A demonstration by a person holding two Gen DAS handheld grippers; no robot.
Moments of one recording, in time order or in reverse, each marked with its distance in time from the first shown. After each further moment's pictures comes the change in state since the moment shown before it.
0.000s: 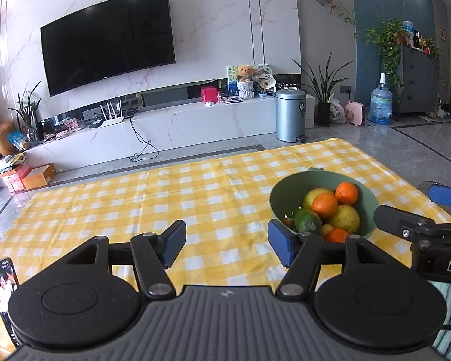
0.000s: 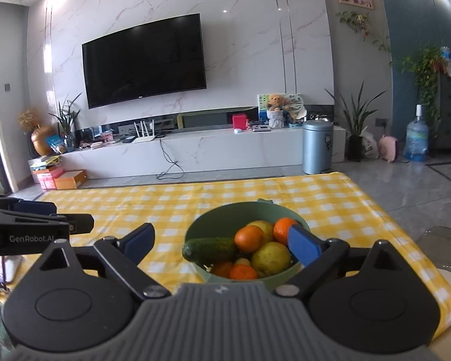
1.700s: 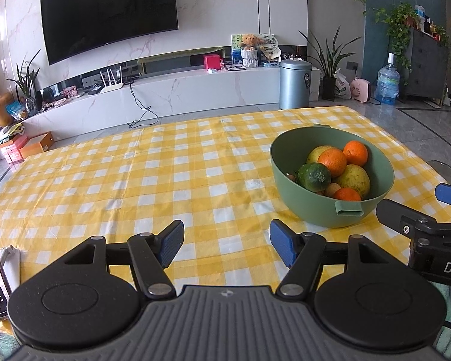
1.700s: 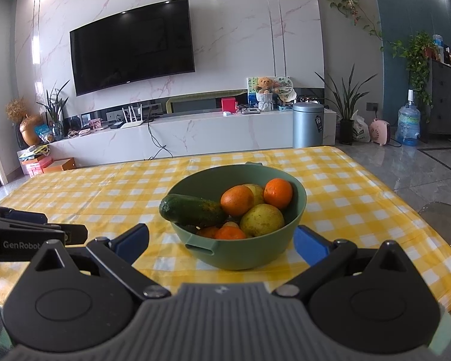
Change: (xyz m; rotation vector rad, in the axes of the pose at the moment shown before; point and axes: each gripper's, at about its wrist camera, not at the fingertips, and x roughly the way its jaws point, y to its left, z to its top) left arm 0.021 -0.005 -0.039 -0.035 0.116 0.006; right arm 0.027 -0.012 -0.041 0.024 0.047 -0.031
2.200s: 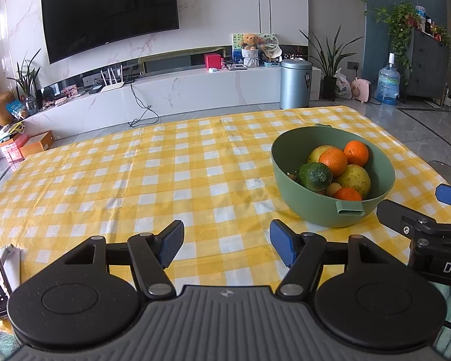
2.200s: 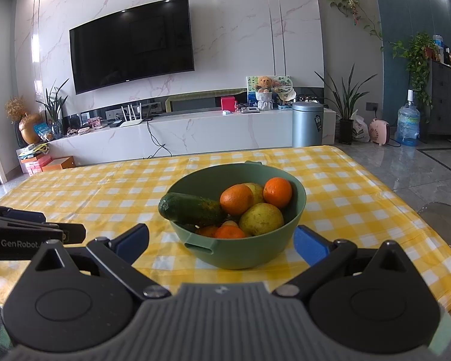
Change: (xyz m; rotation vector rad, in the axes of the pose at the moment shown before) left arm 0.001 0.000 0.001 -0.002 0.001 0.000; right arm 0.000 0.001 0.000 -0.001 0.001 -0.001
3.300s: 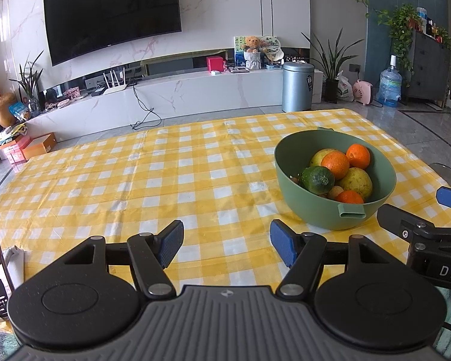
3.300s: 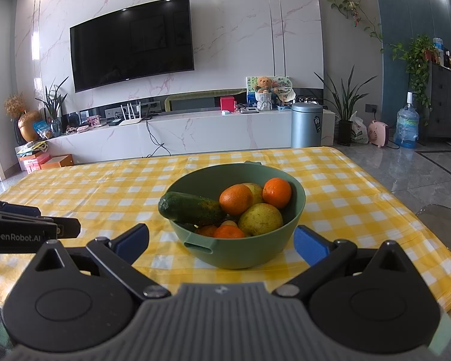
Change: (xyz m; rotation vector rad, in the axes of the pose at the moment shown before) left arm -0.002 0.003 0.002 -0.002 -0.004 0.006; right arm 0.000 0.000 0.000 -0.003 0.001 -0.003
